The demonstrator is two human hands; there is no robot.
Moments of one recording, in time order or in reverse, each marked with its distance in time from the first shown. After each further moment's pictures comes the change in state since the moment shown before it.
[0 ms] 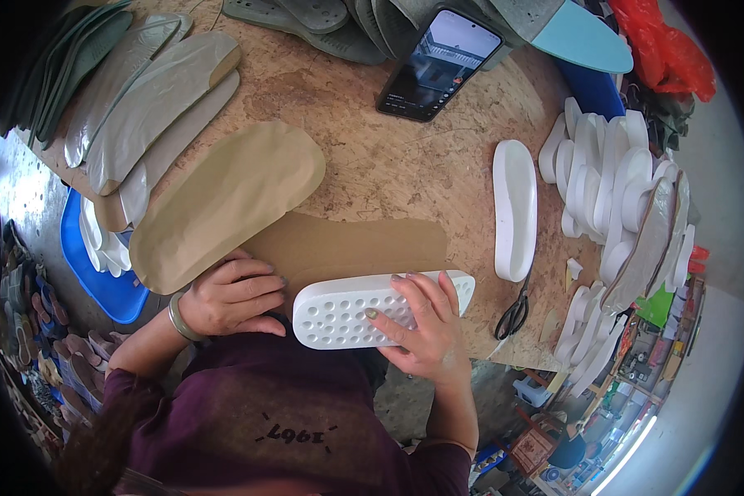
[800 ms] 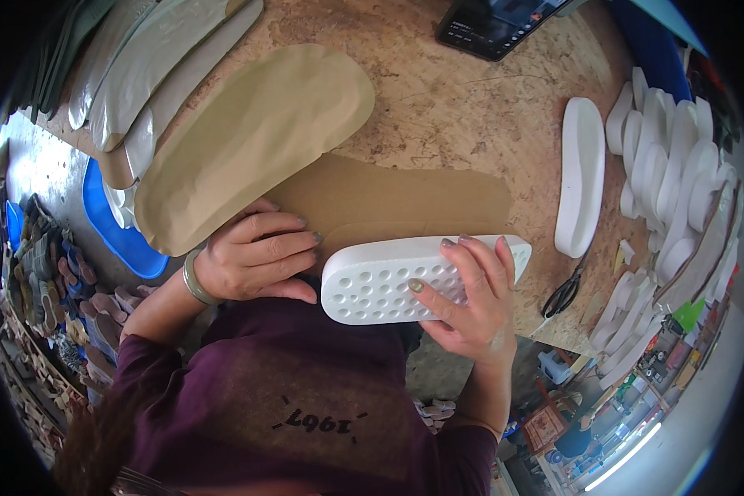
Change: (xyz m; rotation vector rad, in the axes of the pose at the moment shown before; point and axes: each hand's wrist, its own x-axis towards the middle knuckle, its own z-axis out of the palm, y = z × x) left_hand -0.003 -0.002 0.002 0.009 -0.028 0.009; right_hand 0.001 0.004 0.006 0.008 0.000 -0.024
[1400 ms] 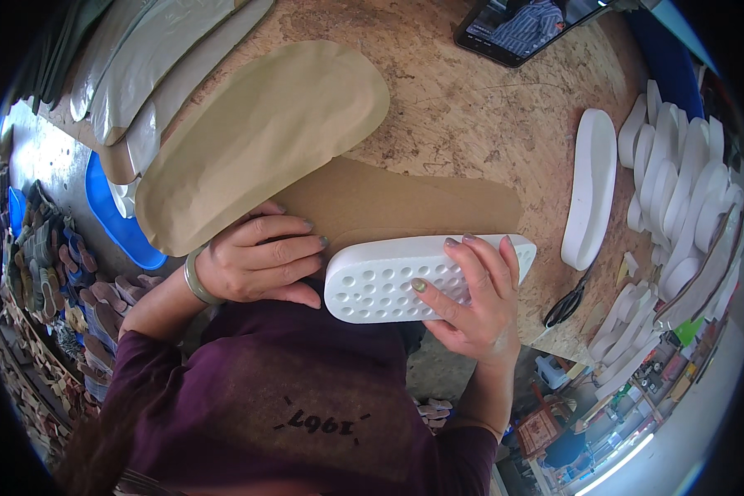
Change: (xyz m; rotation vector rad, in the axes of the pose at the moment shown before) left_hand -0.004 0.001 0.000 0.035 -0.003 0.004; right_hand 0.007 0.008 0.008 0.020 -0.031 -0.024
